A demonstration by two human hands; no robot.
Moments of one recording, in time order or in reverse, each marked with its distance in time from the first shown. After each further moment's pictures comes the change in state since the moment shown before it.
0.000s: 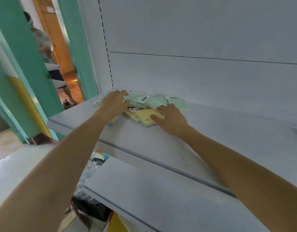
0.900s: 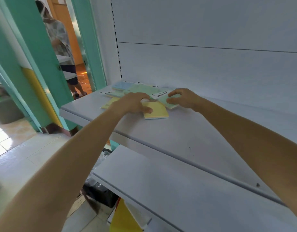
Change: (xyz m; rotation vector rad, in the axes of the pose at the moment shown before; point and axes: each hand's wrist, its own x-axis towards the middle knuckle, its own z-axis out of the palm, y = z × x) left_hand -0.028 0.034 -0.004 -0.150 -0.361 0.004; right_hand 0.041 0.024 -0.026 0.372 -0.120 0.039
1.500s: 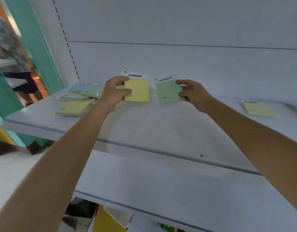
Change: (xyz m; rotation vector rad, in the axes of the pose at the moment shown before) left_hand 0.000 0.080 0.022 -0.999 0.253 0.094; right_hand -0.104 0.062 -0.089 0.557 0.331 0.102
